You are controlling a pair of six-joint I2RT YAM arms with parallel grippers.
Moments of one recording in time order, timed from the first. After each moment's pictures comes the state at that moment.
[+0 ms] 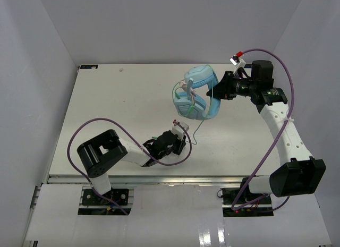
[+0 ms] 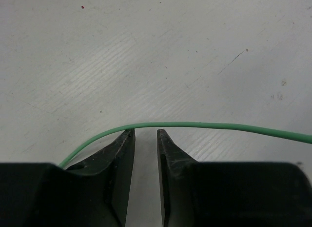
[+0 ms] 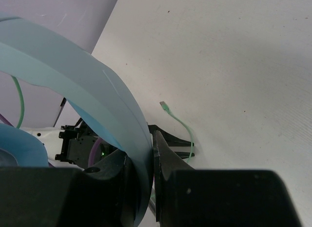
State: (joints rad) left arm -1.01 1.74 0.62 0.67 -0.19 -0.21; right arm 0.14 1.33 1.34 -0.52 -0.86 0.31
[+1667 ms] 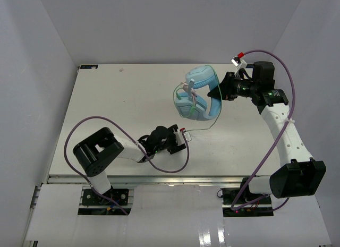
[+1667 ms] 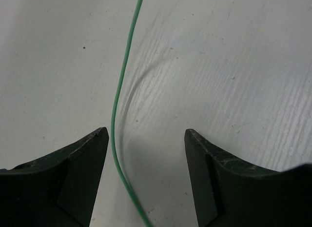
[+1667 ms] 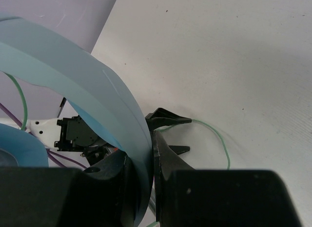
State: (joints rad) left arm -0.90 1.71 0.60 0.66 0.07 0.45; right arm 0.13 1.32 1.33 -0.52 -0.86 0.31
